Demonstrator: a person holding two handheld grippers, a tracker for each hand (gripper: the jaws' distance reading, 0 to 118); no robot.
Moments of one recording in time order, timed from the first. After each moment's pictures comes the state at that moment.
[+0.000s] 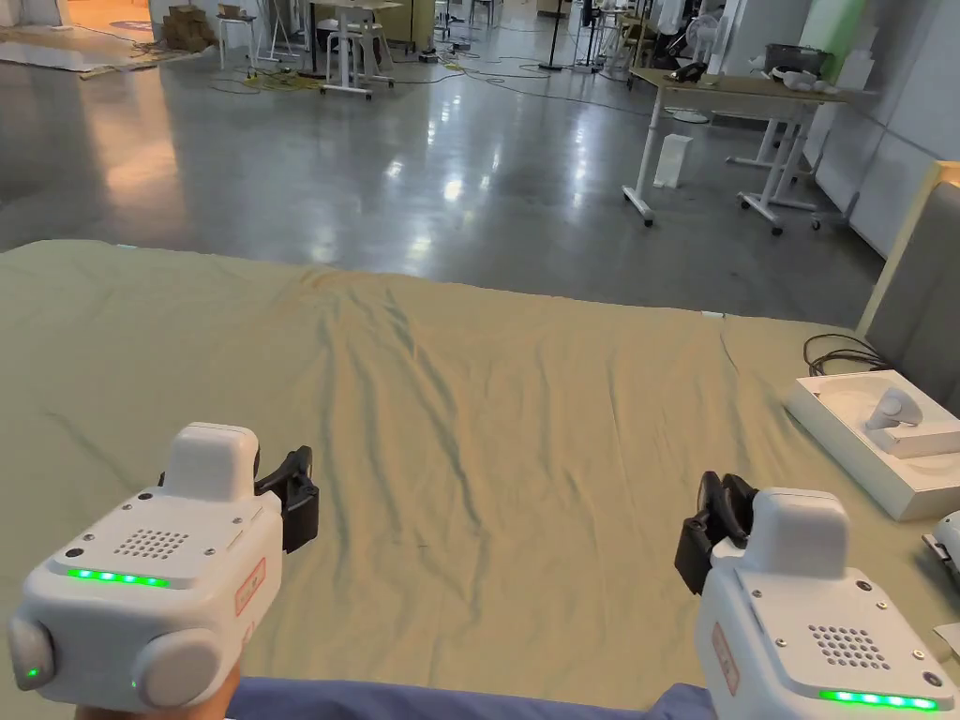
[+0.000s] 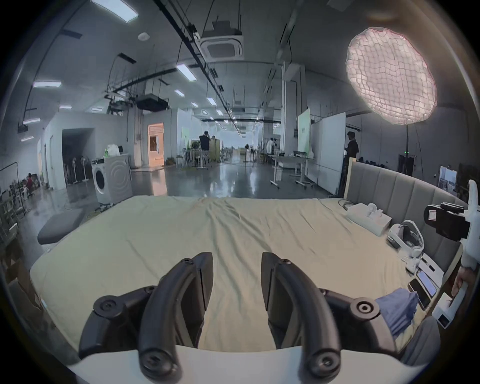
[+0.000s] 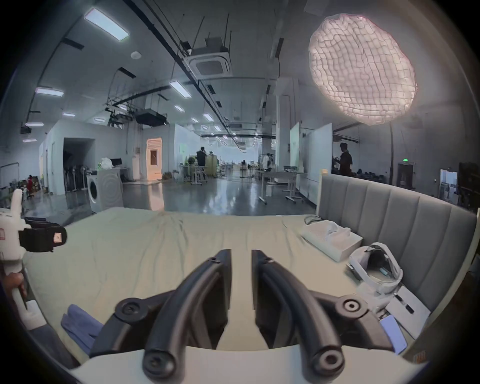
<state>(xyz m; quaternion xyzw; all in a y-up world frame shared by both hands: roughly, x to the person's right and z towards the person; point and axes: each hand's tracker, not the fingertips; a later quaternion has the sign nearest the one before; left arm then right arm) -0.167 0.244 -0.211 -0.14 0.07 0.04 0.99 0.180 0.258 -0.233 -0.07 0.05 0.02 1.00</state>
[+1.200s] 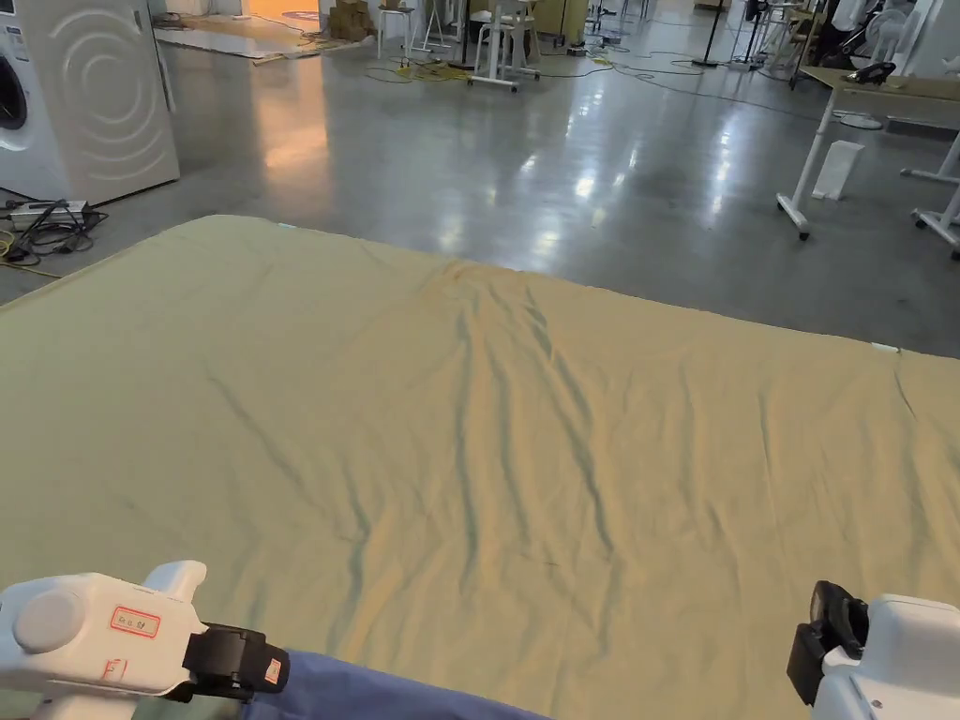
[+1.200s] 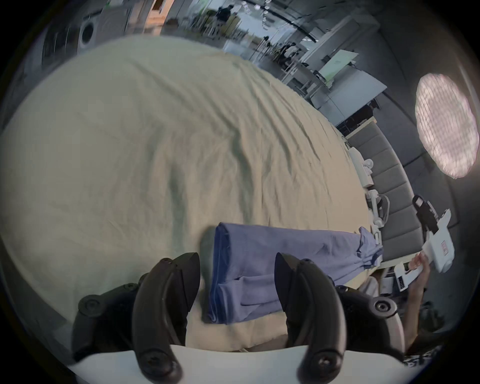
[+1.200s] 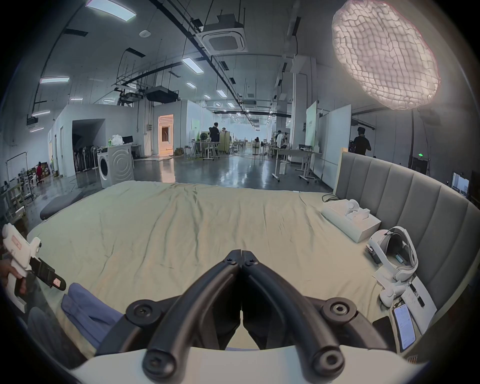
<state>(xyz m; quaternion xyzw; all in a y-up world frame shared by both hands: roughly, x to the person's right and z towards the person) -0.385 0.085 -0.192 -0.50 -0.05 0.31 0.81 0.150 0.215 -0.259 -0.16 0.08 0.05 0.98</state>
